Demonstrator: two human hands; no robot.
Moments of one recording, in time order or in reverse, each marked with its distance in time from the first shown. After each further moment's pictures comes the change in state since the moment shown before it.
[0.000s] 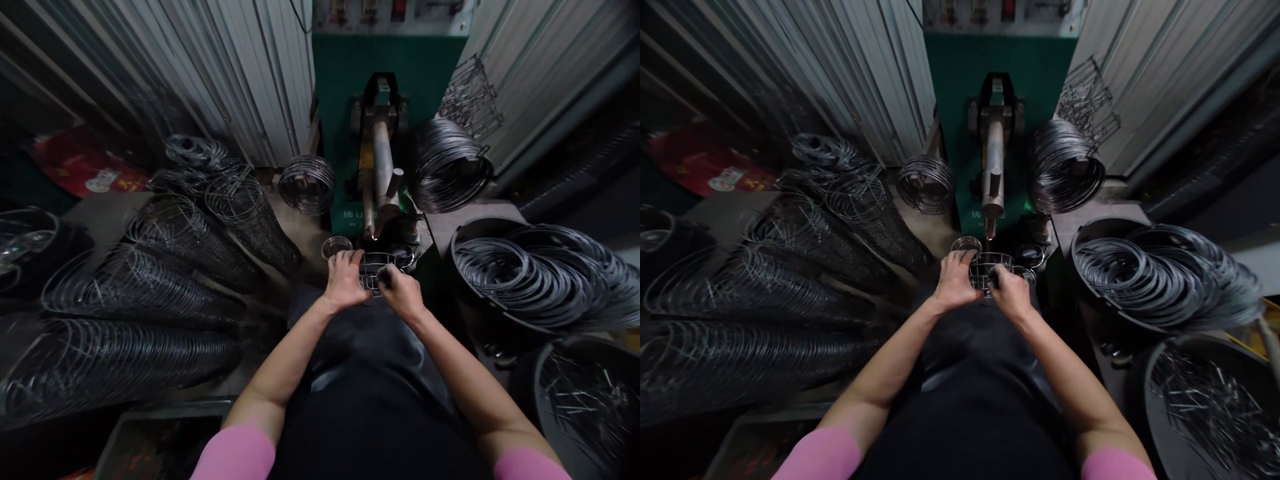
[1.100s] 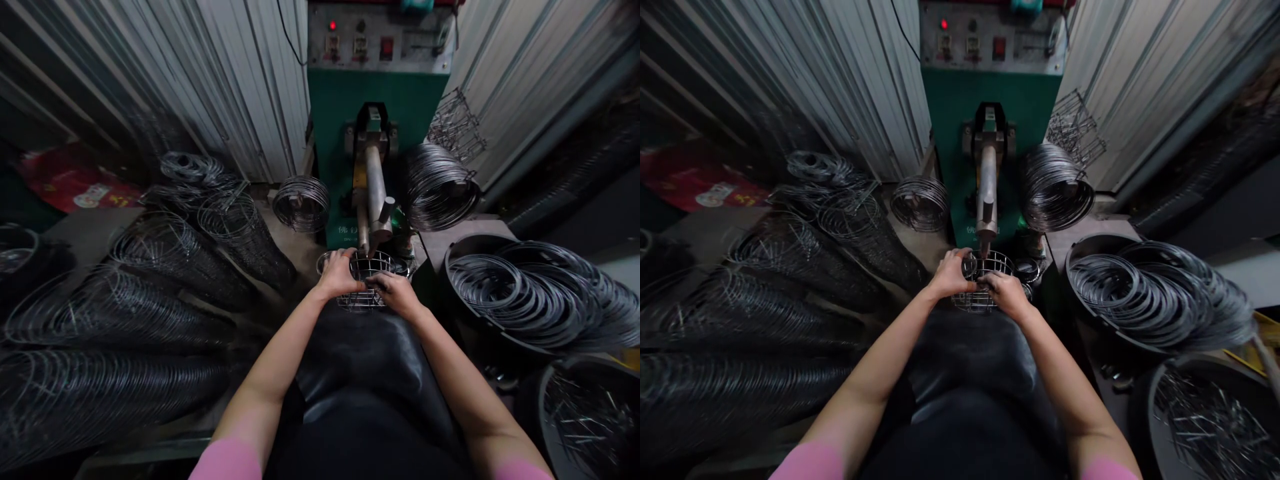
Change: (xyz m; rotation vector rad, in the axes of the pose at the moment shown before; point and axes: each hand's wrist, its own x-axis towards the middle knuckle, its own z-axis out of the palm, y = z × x) left_hand 0.058 -0.021 -0.009 -0.041 -0.126 -0.069; right_hand 0.043 0.028 -0.003 0.116 -0.008 -0.408
